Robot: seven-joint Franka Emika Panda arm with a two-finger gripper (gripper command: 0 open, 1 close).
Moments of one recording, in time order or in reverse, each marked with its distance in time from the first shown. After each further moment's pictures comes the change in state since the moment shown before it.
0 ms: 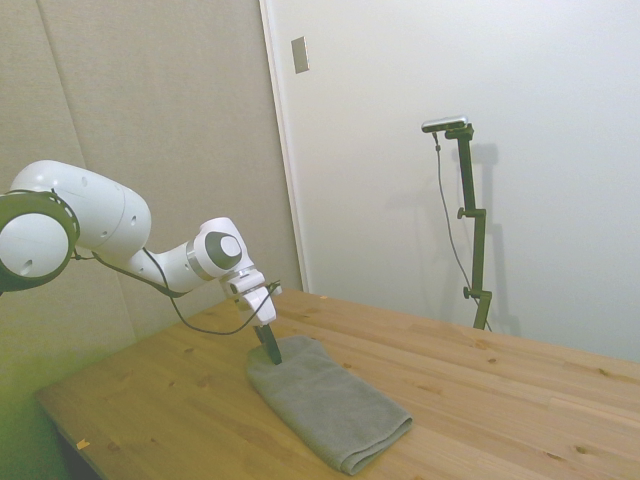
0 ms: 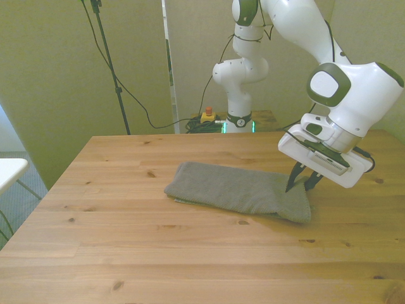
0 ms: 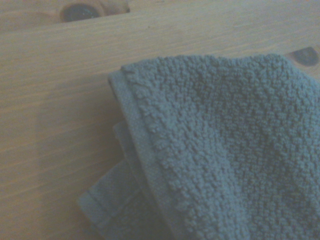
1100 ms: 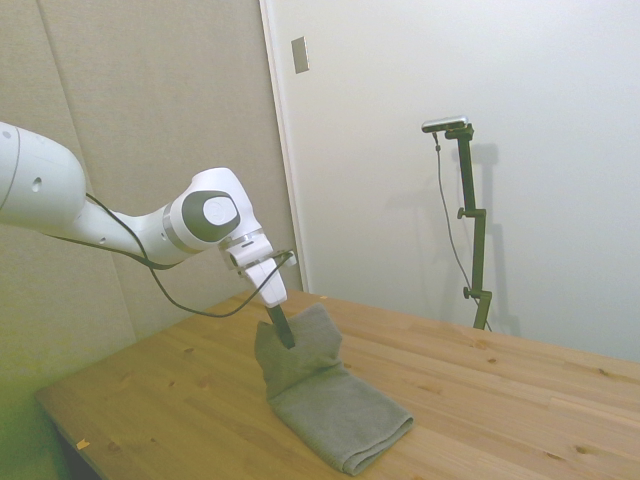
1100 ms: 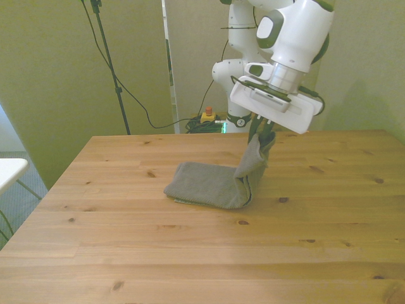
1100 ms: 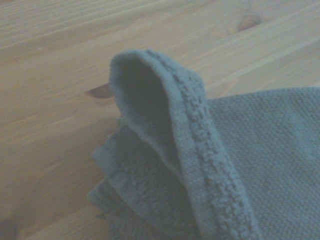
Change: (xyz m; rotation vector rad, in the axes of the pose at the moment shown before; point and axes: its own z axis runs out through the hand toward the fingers) arm 0.137 0.144 -0.042 0.099 -0.061 0.151
